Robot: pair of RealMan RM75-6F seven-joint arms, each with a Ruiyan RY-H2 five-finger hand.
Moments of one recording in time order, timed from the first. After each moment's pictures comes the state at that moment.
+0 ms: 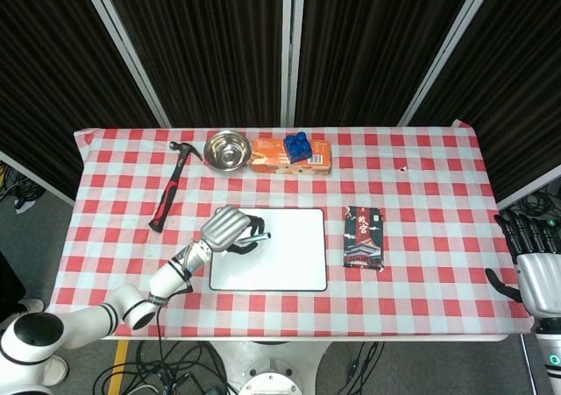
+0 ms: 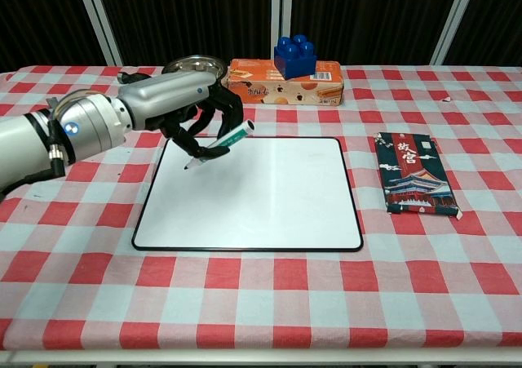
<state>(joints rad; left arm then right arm) -0.85 -1.79 -0.10 -0.98 1.61 0.99 -0.33 0.11 -1.04 0.08 -1.56 -1.53 1.49 0.04</state>
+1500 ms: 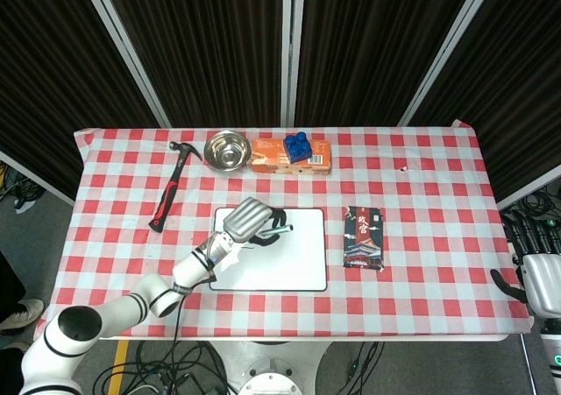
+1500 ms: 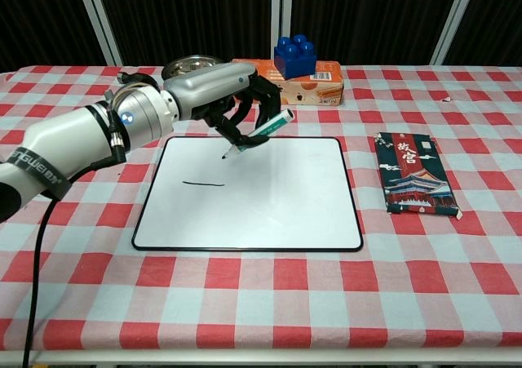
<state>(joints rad) -0.97 -1.93 -0.11 -0.80 1.56 0.98 -0.44 0.10 -1.04 0.08 -1.55 -1.51 1.47 0.06</state>
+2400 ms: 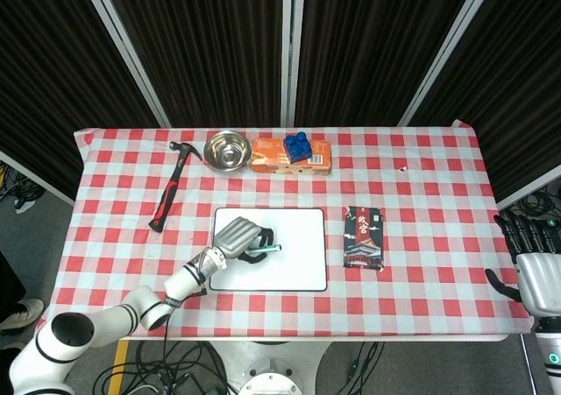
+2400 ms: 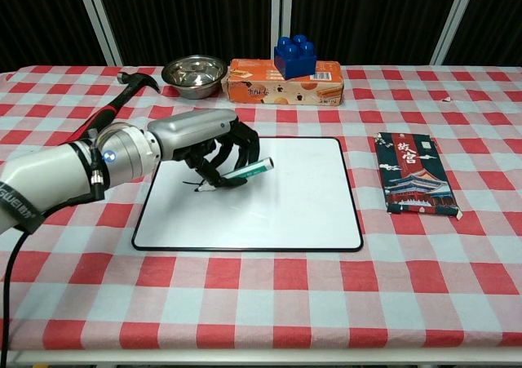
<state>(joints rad) -0.90 -1.90 -0.02 -0.88 1.54 0.91 -0.45 0.11 -1.04 0.08 -1.57 -1.52 1.46 0.04</state>
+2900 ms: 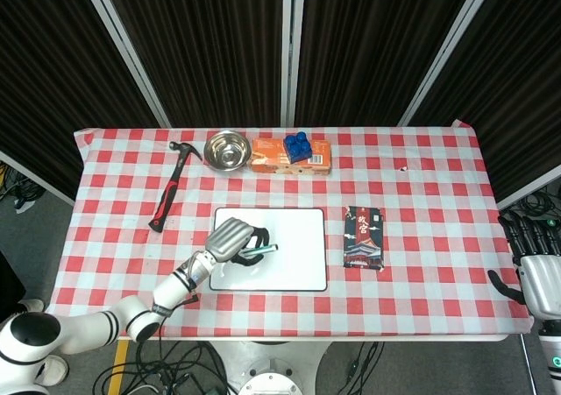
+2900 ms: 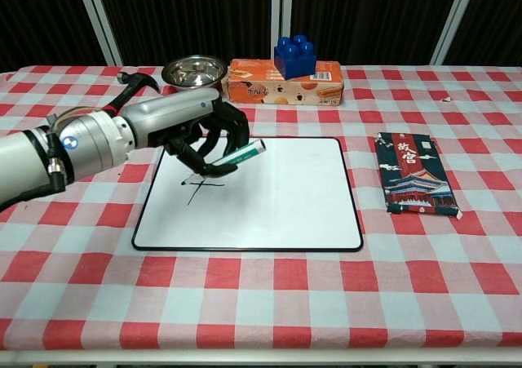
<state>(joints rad) -0.84 -1.77 -0.08 -1.15 1.48 0.95 -0.32 0.10 -1.04 0.07 -1.56 -1.52 1.49 0.06</state>
